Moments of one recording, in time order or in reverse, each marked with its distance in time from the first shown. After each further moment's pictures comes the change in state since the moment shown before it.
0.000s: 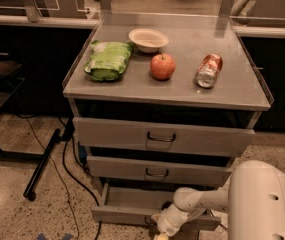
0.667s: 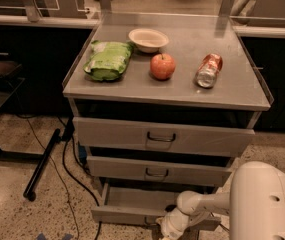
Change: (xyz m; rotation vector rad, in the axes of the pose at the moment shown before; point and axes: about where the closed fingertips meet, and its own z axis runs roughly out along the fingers) arm 0.021 0.006 0.000 0.010 0.020 0.043
